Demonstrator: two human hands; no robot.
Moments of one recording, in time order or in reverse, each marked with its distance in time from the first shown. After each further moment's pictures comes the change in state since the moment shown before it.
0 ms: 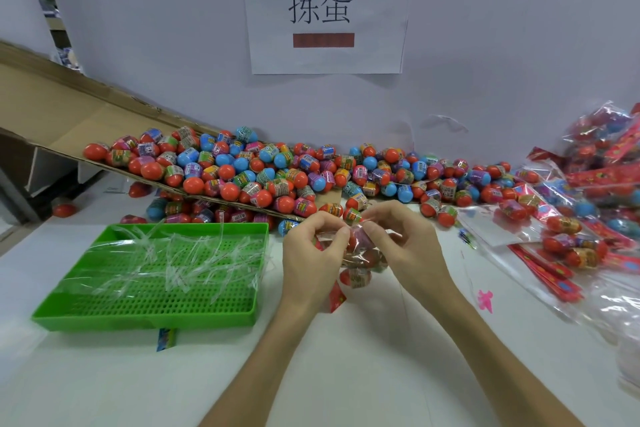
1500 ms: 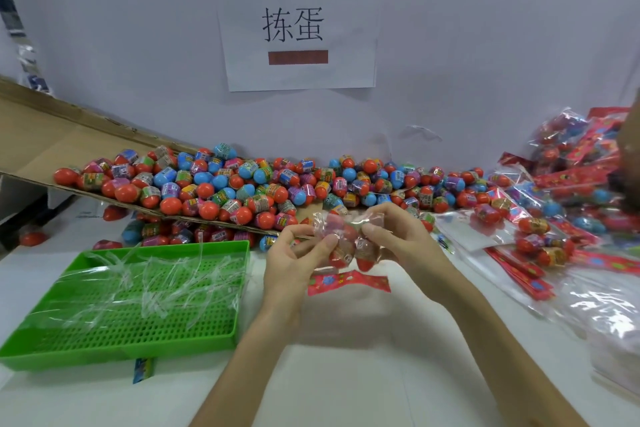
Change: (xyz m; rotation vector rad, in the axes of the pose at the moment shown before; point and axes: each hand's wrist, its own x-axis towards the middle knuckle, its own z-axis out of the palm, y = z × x) left_hand 0.006 -0.003 0.000 -0.433 -0.107 -0.362; right_hand 0.016 0.007 -0.034 0.275 -0.201 0.259
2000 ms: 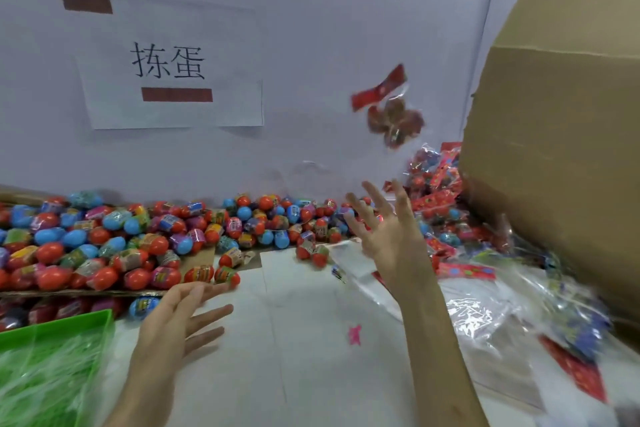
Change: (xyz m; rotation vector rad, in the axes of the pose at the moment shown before) left_hand 0.014 -0.017 -0.002 0.104 0.013 -0.090; right_hand -0.015 -0.026 -0.114 0.740 0.333 -0.277
